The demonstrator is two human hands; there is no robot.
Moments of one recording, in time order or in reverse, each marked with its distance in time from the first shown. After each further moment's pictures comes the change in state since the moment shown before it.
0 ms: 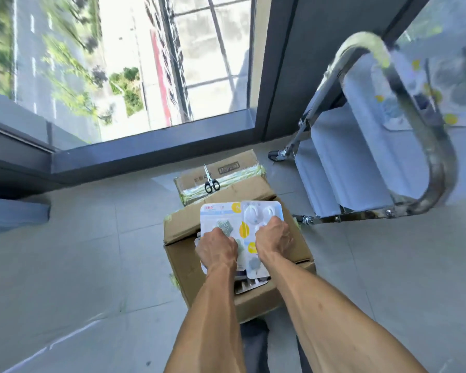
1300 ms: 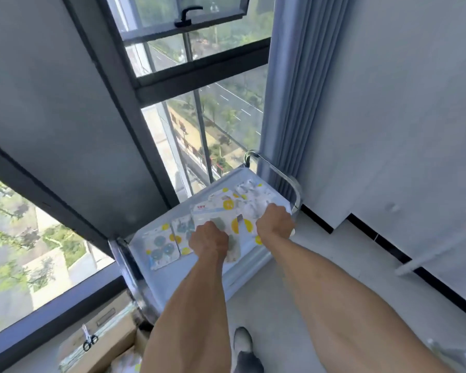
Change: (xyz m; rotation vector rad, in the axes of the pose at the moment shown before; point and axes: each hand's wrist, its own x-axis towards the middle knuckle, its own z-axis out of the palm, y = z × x) left_hand -0.401 0.565 -0.183 0.009 0.173 0.541; right_hand 0.136 0.292 -0.674 0.092 0.424 0.020
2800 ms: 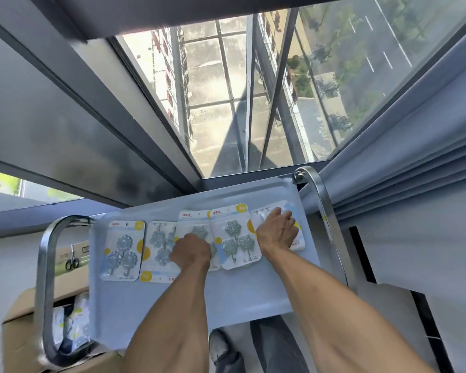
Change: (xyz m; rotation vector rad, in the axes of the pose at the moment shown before) left_hand 0.302 0.059 0.135 0.036 -0.239 -0.780; right_hand 0.354 -0.093 0.189 -0.350 -0.354 -0.323
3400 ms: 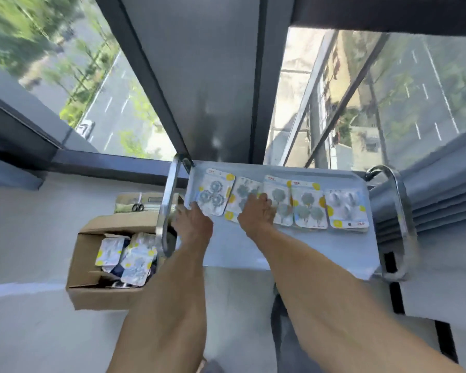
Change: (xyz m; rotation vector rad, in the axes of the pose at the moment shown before) left_hand -0.053 -0.287 -0.045 -0.226 0.199 0.037; right_hand -0.268 -0.154 0.031 -0.088 -0.135 -0.498
